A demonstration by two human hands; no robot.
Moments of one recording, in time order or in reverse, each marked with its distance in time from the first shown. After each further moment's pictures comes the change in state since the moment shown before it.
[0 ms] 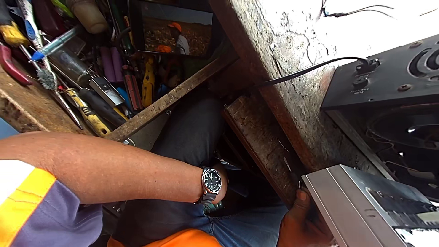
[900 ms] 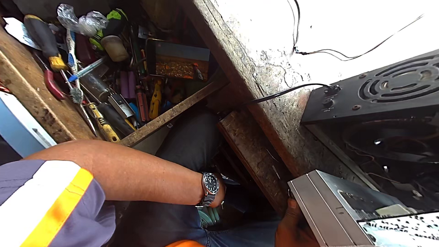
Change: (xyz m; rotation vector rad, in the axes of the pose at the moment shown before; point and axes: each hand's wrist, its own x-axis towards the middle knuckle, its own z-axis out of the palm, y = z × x) left_hand 0.013 -0.002 0.000 -0.099 0.030 -0.086; right_hand -0.001 0.002 -0.003 -0.119 -0.014 0.074
